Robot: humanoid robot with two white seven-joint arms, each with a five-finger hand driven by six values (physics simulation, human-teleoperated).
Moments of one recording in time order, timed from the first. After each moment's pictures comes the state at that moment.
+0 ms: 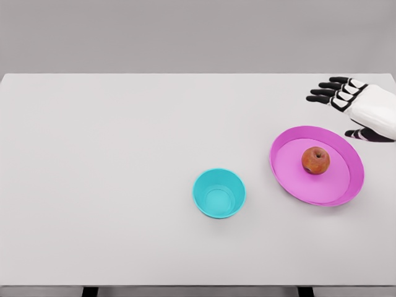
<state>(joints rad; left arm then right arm) 0.03 0.00 -0.25 -0.20 0.20 -0.02 -0.12 -0.26 -1.08 0.33 -1.64 0.45 -0.61 0.01</state>
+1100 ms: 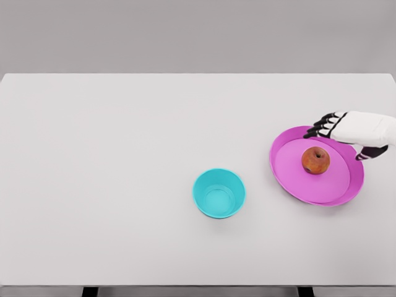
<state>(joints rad) 0.03 0.00 -0.25 -0.20 0.20 -0.02 -0.12 -0.51 -1.00 0.50 -1.52 0.44 -0.61 0.61</state>
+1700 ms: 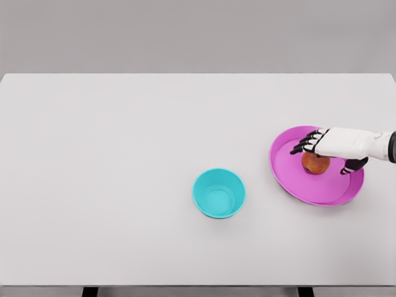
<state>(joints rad) 0.03 0.00 -0.25 -0.20 0.20 -0.02 -0.12 -0.54 -0.94 0.62 -1.44 0.44 -0.61 0.61</state>
